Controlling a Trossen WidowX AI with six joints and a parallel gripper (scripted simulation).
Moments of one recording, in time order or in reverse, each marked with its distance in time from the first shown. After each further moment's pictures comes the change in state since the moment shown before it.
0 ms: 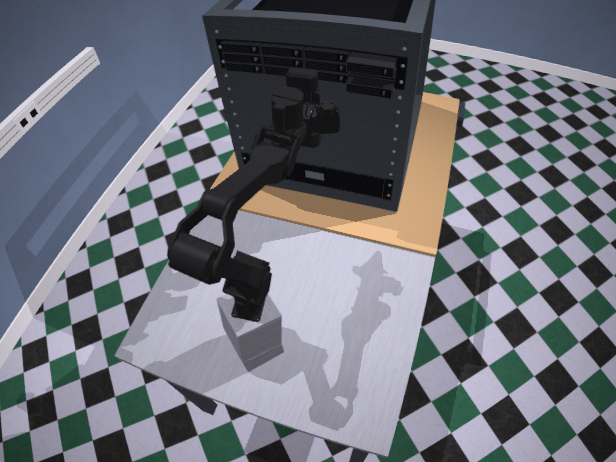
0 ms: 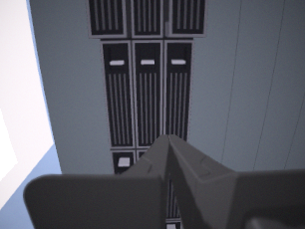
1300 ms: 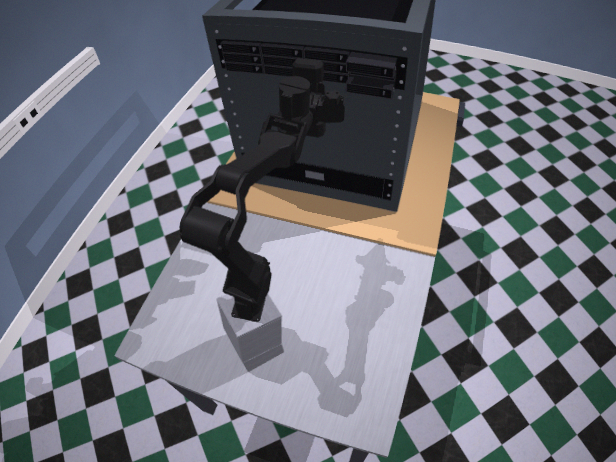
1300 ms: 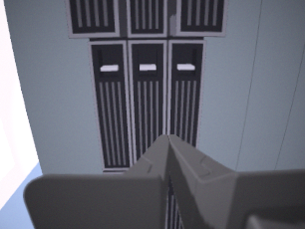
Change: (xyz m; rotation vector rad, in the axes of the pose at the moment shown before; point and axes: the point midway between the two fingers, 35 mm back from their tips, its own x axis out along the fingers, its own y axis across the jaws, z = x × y) arm 0.038 0.001 0.000 0.001 0.000 -0.001
